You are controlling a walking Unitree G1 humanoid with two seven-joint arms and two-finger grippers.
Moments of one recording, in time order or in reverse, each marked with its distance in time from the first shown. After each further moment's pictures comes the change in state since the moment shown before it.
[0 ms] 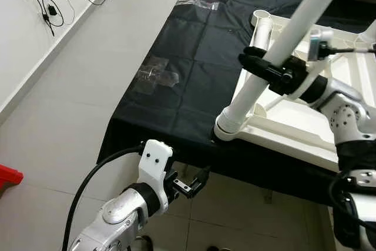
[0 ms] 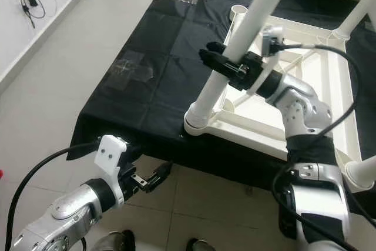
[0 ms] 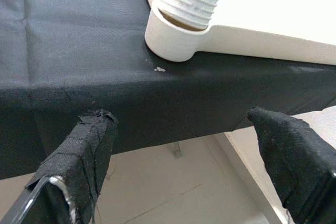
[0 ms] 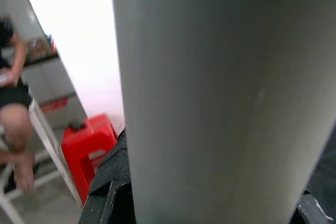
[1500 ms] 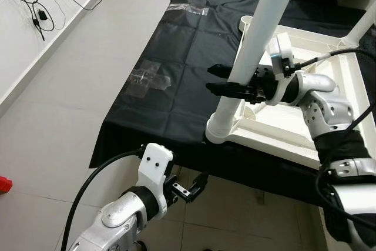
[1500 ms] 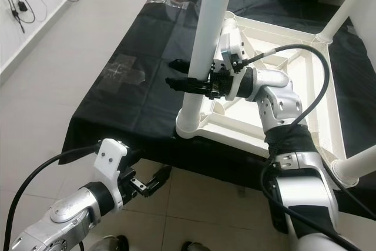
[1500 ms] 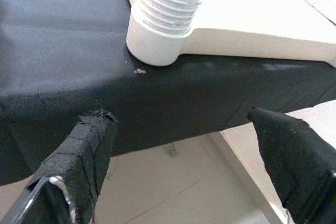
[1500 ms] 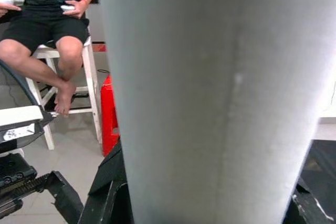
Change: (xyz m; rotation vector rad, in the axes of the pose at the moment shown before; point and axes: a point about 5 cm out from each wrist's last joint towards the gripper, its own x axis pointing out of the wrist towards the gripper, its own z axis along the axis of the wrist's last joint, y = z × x) left arm -0.003 -0.002 -0.003 0.009 0.016 -0.002; right arm 0.031 0.023 -0.022 -0.130 0.102 0.349
